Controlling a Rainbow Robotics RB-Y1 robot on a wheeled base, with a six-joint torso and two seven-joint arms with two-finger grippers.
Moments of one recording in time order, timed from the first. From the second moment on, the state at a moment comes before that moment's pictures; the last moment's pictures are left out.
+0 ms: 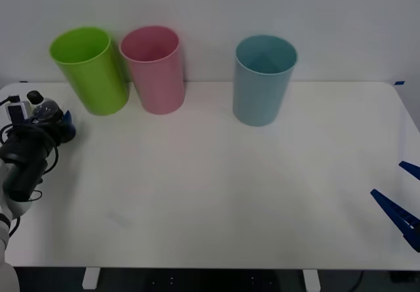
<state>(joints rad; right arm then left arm) 0.35 -0.40 -0.52 -1.66 0.96 -1.22 0.00 -0.47 0.35 0.47 -0.82 -1.43 -0.29 -0.05</state>
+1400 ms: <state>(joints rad) 0.35 -0.40 -0.52 -1.66 0.96 -1.22 0.00 -0.32 0.45 0.32 -0.96 -1.16 -0.49 -0.04</state>
